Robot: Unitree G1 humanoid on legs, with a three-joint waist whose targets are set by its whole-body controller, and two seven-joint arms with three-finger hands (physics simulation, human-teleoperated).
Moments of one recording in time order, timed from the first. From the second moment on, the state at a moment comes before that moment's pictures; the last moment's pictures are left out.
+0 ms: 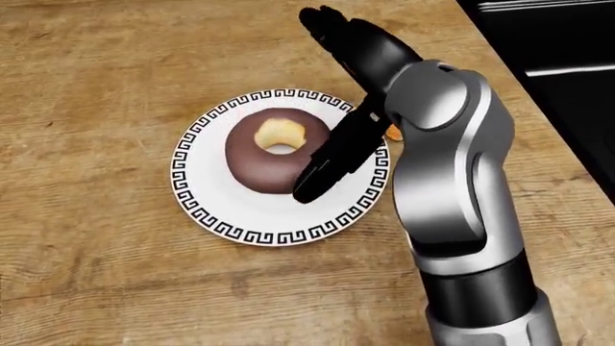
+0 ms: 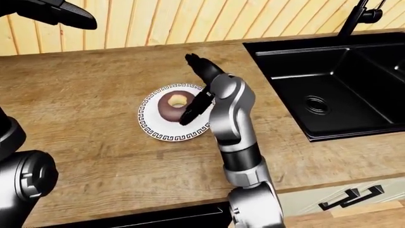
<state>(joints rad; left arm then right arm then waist) -1.24 0.51 0.16 -0.15 0.07 1.01 -0.34 -0.93 -0.06 0.06 0.05 -0.77 0.78 0.78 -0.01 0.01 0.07</state>
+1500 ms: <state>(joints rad) -1.20 0.49 0.15 -0.17 0.09 1.01 -0.35 -1.15 -0.40 -0.06 0.93 -0.63 0.36 0.50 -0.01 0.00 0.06</state>
